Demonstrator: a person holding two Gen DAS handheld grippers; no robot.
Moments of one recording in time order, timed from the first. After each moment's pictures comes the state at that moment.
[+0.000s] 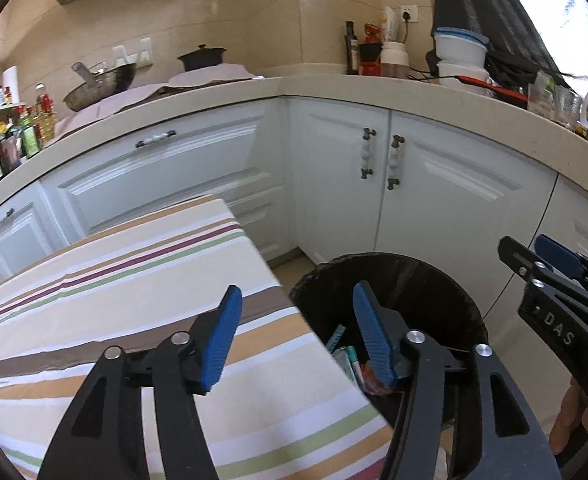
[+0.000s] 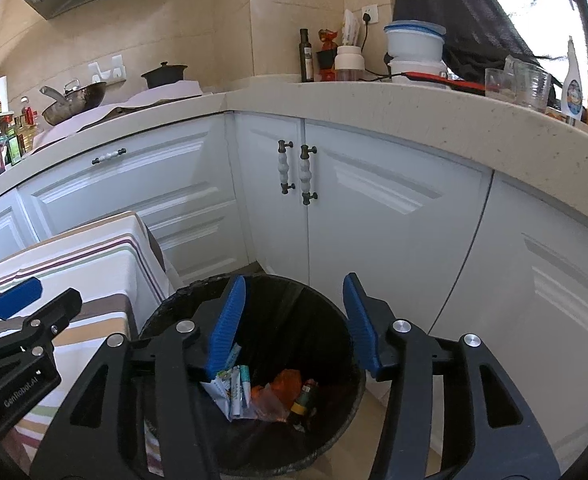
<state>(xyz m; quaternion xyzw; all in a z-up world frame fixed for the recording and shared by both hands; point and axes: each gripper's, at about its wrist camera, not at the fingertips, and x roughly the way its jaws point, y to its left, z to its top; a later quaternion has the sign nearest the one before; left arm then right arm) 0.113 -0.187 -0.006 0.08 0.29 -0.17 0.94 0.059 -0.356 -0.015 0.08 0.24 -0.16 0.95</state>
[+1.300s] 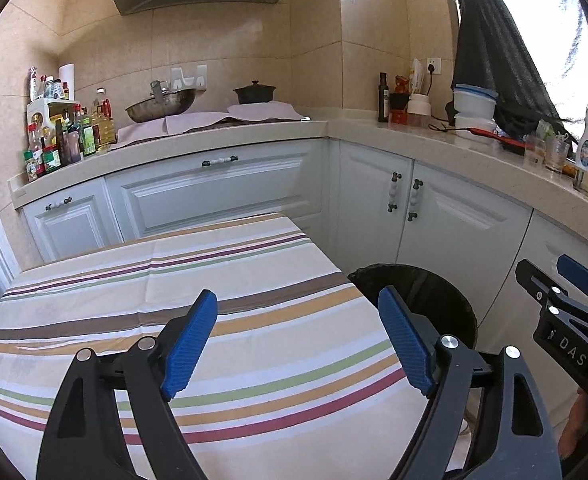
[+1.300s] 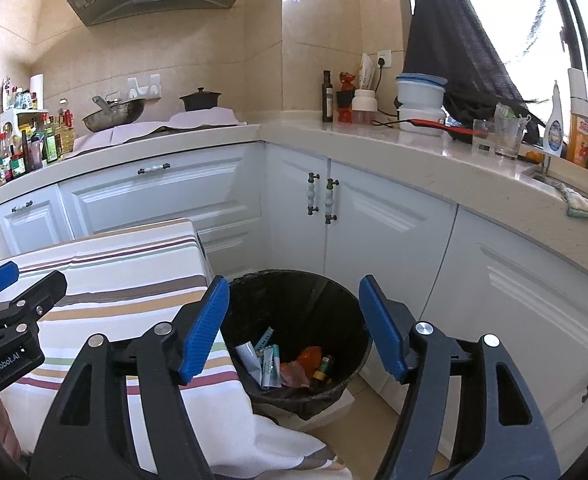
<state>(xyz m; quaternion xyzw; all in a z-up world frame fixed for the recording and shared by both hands) 0.021 -0.085 0.039 0.04 0.24 -0.14 0.96 -0.043 -0.272 0.034 0.04 0.20 -0.15 0.97</state>
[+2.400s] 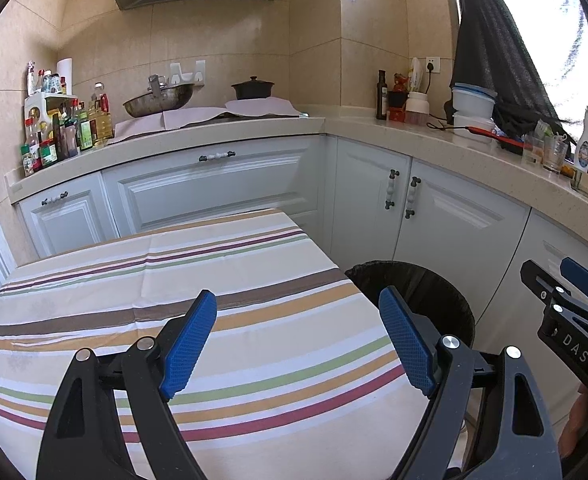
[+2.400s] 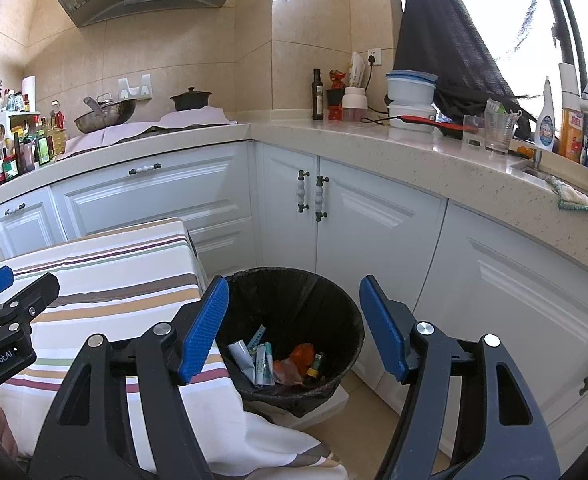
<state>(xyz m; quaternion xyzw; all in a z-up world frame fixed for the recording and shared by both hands) 0.019 -0.083 0.036 0.04 0.24 -0.15 0.96 -0.047 -0.282 0.032 0.05 0.21 -0.16 0.96</state>
